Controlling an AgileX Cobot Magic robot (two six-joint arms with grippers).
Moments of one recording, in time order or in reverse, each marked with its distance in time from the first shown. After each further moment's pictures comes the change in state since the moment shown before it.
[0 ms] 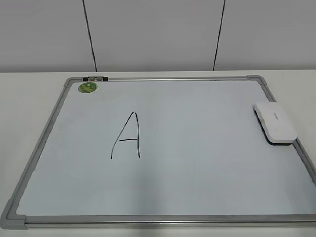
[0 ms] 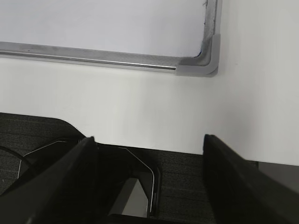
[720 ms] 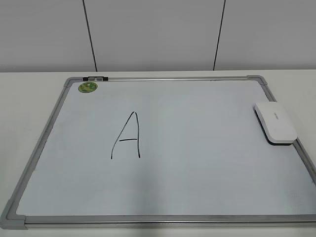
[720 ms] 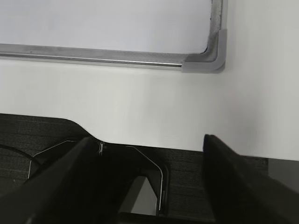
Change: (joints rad) left arm 0.012 0.002 -0.003 -0.025 0.002 0.012; right arm -0.025 0.001 0.001 0.040 0.007 -0.005
